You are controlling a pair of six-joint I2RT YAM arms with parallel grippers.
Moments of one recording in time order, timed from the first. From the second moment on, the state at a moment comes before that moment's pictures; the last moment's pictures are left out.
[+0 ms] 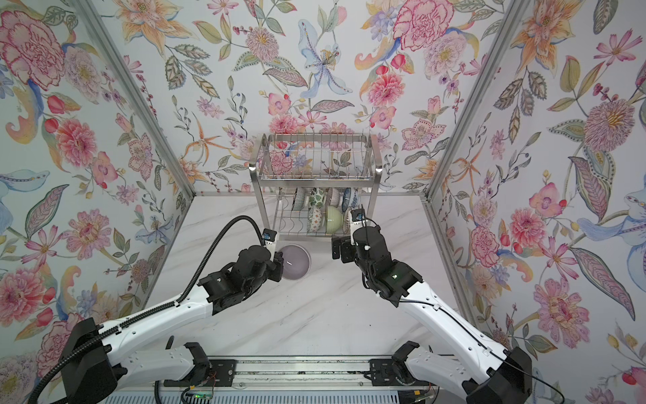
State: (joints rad) left arm -0.84 1.20 0.87 -0.22 -0.41 -0.29; right arm 0.69 1.09 1.01 -0.35 0.32 0.22
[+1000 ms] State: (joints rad) left arm -0.67 1.41 1.29 -0.25 -0.36 -0.15; right arm 0.84 1.55 1.45 -0.30 0.37 0.32
